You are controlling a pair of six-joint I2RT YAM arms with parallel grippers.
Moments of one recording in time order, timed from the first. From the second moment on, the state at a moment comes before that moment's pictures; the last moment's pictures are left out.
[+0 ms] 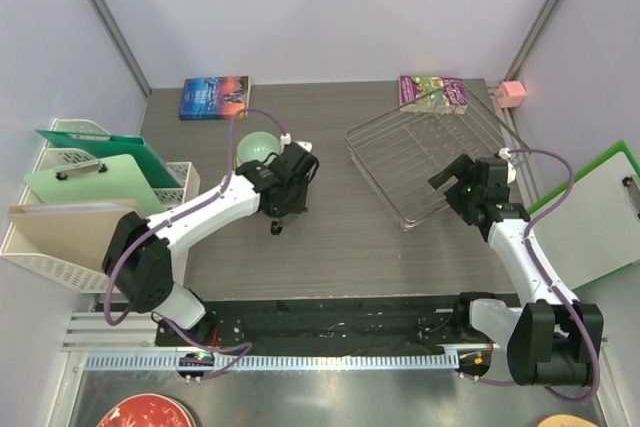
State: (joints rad) left arm -0.76 1.52 1.18 -0.71 -0.20 -0.50; right arm -0.04 1.05 0.64 -0.32 -0.03 0.79
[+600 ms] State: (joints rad) left arm -0.73 1.80 1.33 -0.66 -0.20 -0.48; right arm -0.02 0.87 0.62 -0.38 -0.17 0.79
